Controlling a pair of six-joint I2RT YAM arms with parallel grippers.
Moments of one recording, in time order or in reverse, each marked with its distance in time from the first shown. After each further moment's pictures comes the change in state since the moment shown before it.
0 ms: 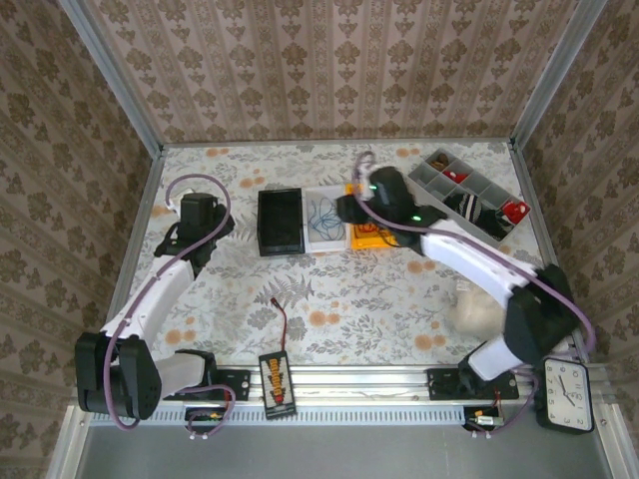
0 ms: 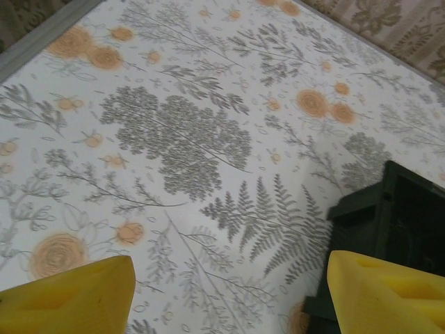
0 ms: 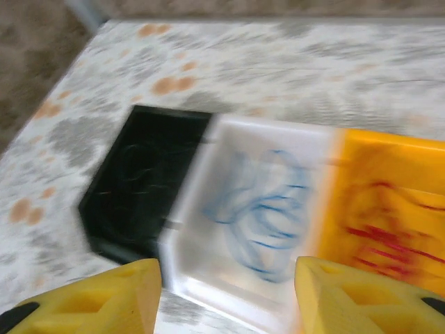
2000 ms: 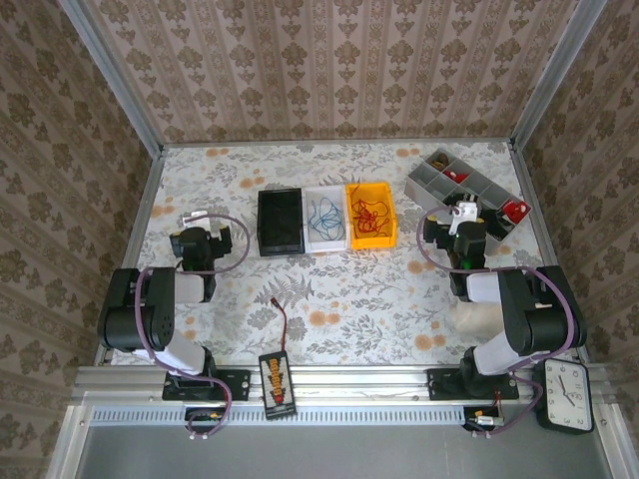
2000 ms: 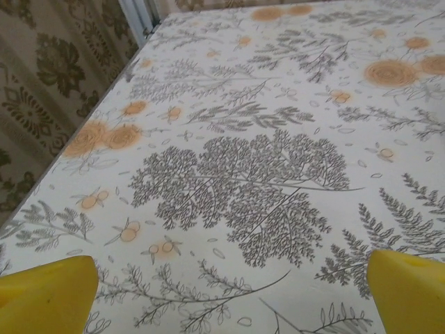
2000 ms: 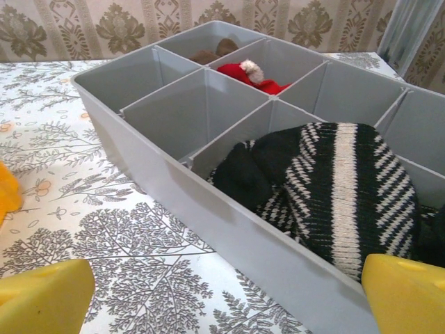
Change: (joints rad) left arm 0.144 0.367 -0.426 1.105 0.057 0.633; right arm -0.497 0.079 -0.699 0.996 0.127 -0.300
